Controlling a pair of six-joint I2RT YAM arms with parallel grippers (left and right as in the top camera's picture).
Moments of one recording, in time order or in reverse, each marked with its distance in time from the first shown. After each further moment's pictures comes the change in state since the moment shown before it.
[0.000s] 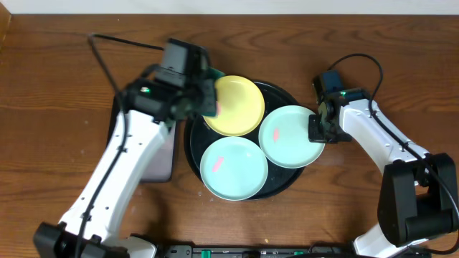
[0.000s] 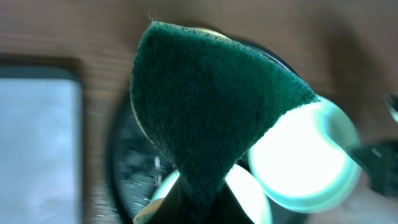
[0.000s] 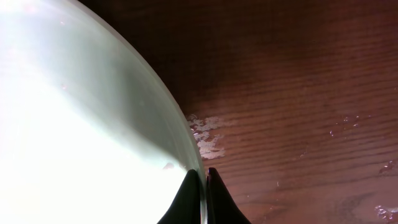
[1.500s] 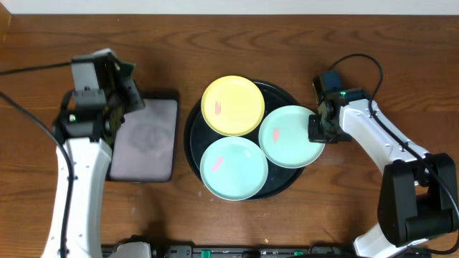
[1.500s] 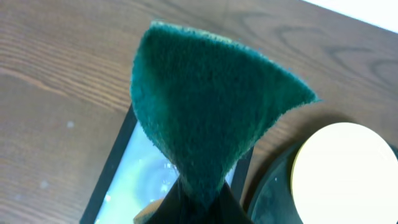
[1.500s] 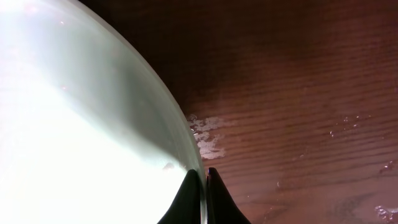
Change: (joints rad) left arm 0.452 -0.179 -0.201 0.174 -0.137 0.158; right arm 0.000 0.000 0.000 0.002 0.000 0.000
